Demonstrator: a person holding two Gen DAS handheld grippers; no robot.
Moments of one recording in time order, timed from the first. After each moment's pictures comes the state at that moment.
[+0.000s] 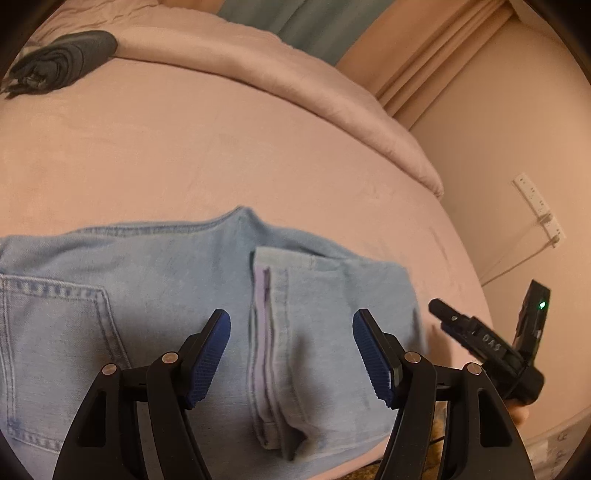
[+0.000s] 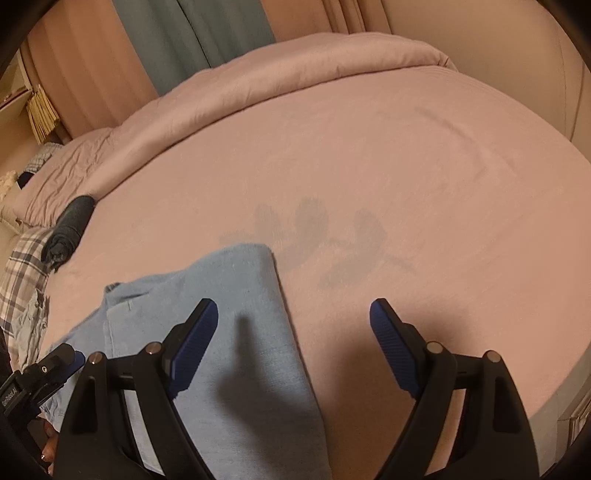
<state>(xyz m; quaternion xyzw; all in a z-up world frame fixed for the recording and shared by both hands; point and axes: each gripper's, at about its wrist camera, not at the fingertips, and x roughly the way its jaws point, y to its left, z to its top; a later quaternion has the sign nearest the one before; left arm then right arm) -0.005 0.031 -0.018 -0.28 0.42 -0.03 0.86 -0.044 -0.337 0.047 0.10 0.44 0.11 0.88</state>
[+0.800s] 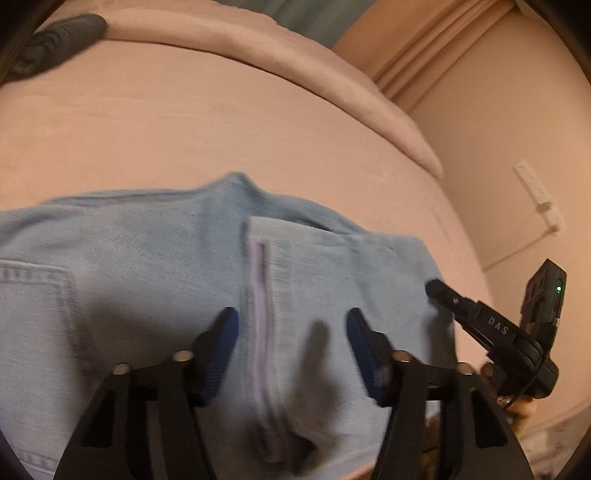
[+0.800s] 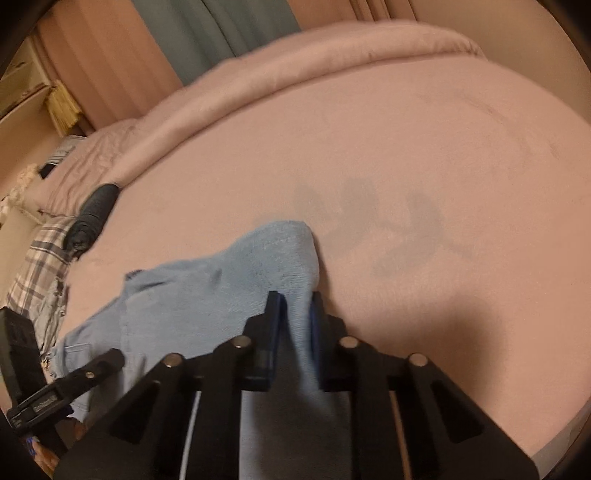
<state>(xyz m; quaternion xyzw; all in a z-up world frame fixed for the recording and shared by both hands) 0.002 0.020 -0.044 -0.29 0.44 -0.07 0.85 -0.049 -0.317 0.042 0.12 0.43 0.18 0.88</state>
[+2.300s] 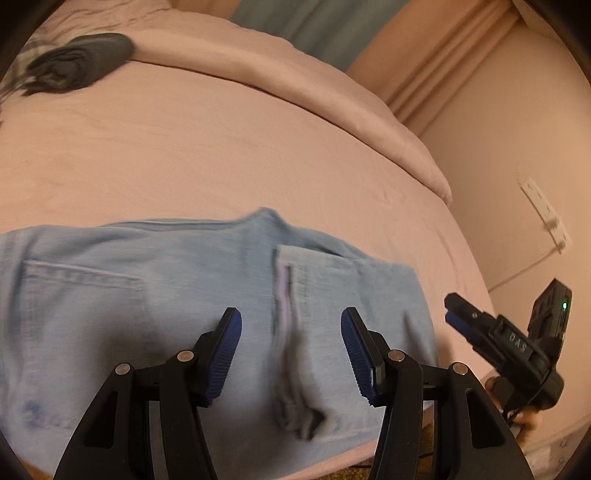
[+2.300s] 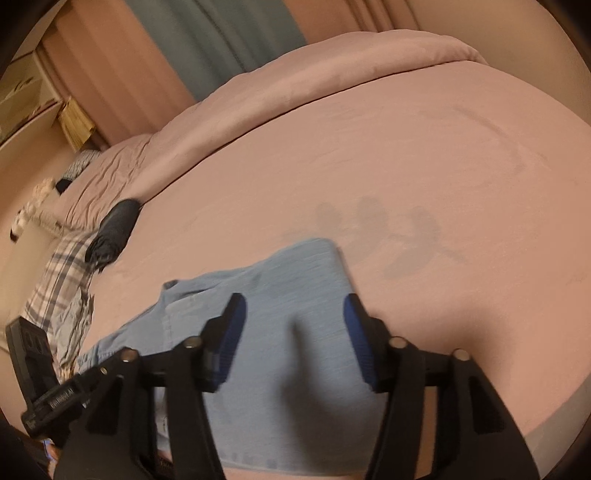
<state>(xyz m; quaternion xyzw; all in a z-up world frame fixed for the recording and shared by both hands) -0.038 0.048 -0.010 -0.29 0.41 0.00 0.87 -0.076 -0.325 0.066 0.14 0.43 0.19 0.87</state>
